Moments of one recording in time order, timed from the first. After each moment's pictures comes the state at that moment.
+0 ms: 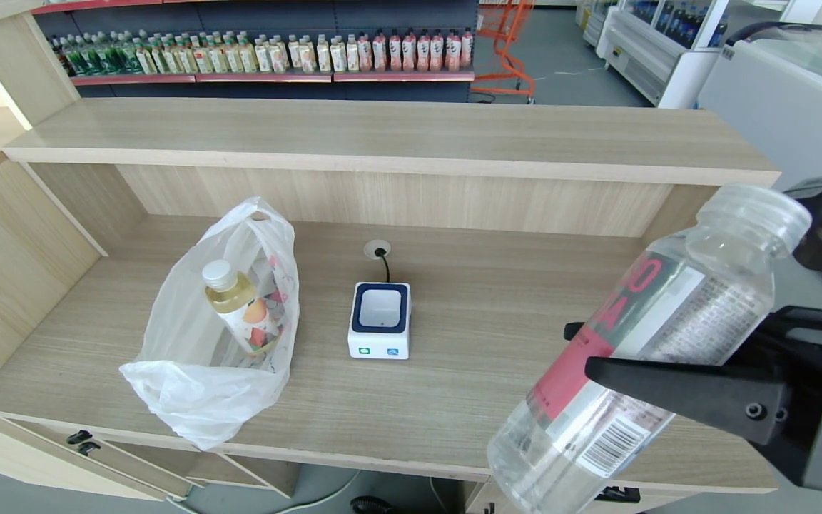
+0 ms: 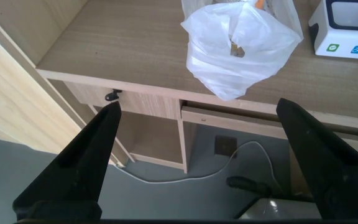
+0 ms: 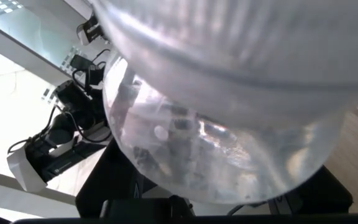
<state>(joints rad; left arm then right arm) 0.00 0.00 0.00 0.05 0.13 0.01 0.64 1.27 -0.55 -0.76 0.65 0.38</state>
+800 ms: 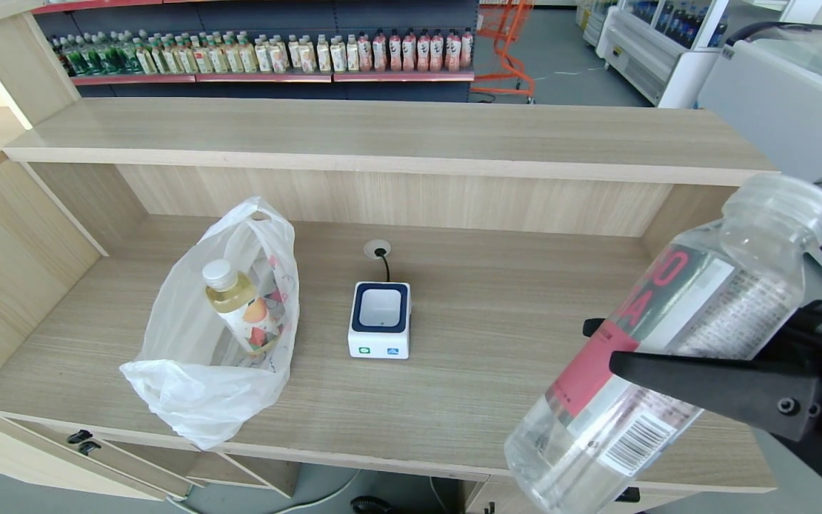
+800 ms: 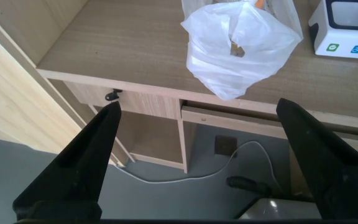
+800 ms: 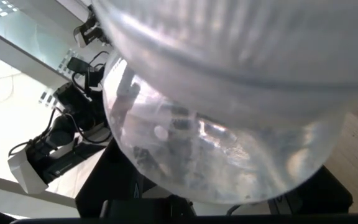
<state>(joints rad) 0.00 0.00 0.00 0.05 0.13 0.01 0.62 1.22 -0.56 -0.70 0.67 0.38</state>
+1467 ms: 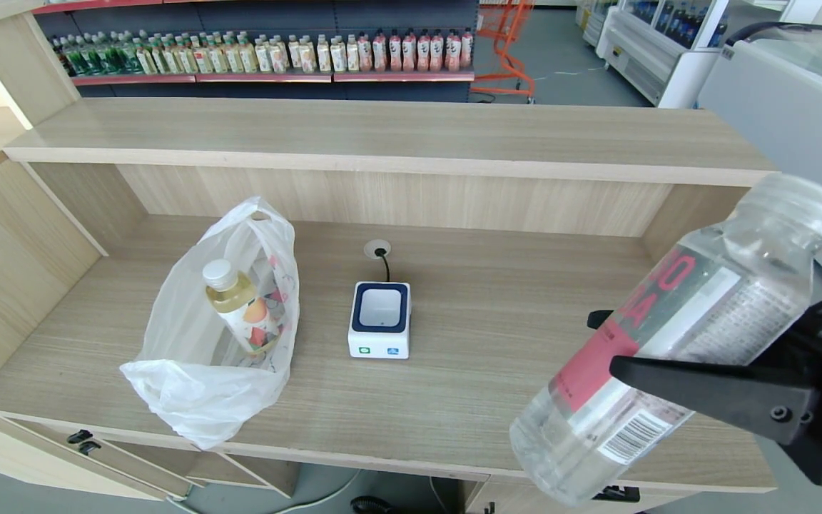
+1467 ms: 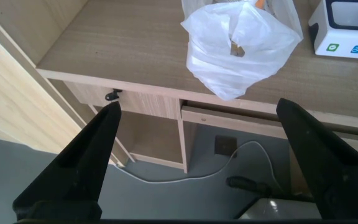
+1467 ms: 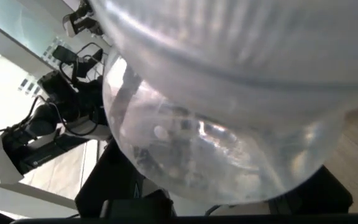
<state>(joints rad) 0.00 0.00 0.00 0.05 0.13 0.01 0.58 1.23 -0.56 -0.70 0.68 0.19</state>
